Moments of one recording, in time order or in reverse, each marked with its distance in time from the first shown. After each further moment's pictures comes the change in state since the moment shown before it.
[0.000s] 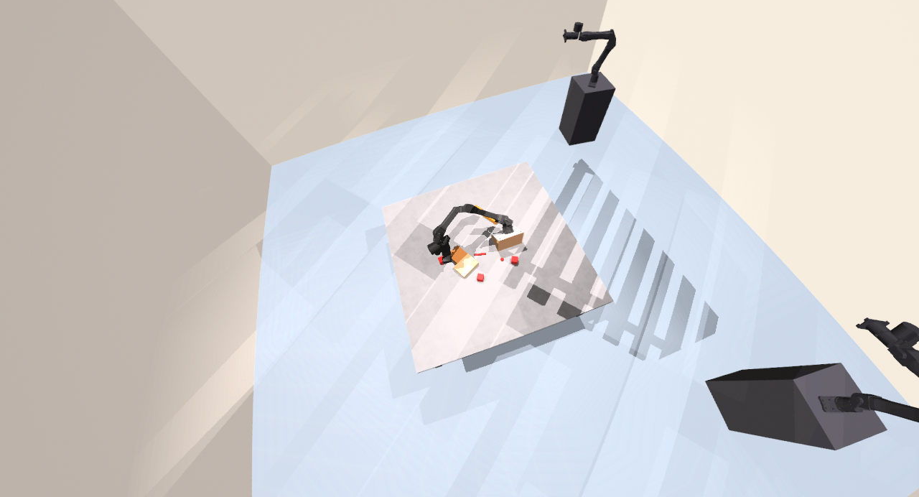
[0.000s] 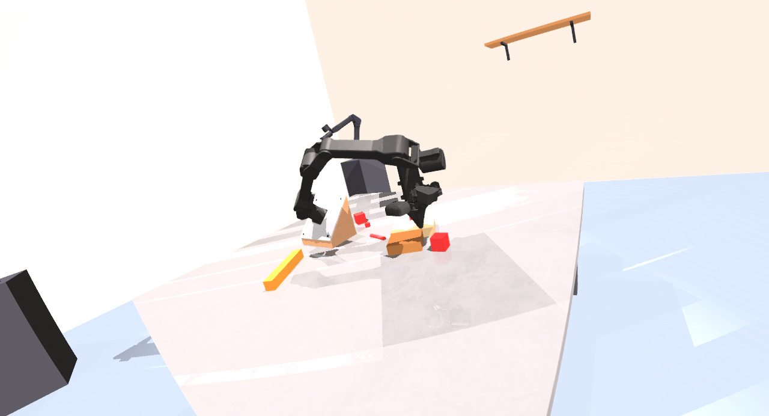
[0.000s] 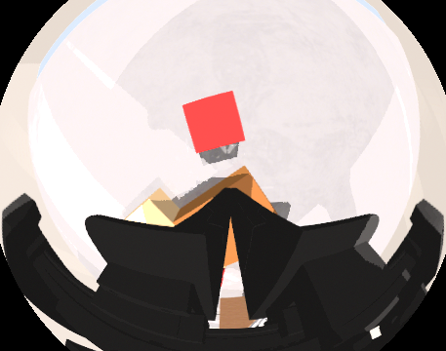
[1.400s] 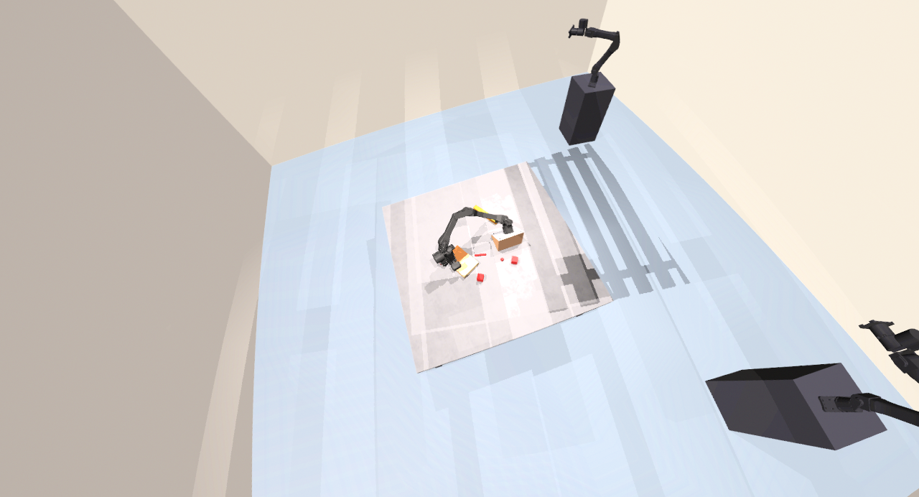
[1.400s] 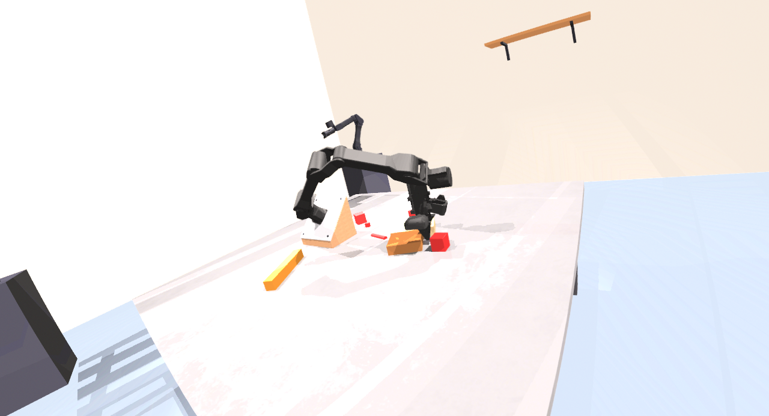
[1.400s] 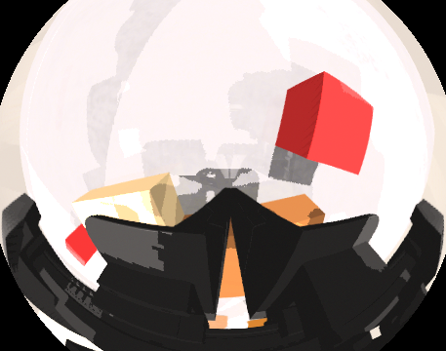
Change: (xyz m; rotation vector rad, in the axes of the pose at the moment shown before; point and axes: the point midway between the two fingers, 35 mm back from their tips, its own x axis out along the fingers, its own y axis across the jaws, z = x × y) arm 0.057 0.039 -0.020 -0.441 0.009 0.002
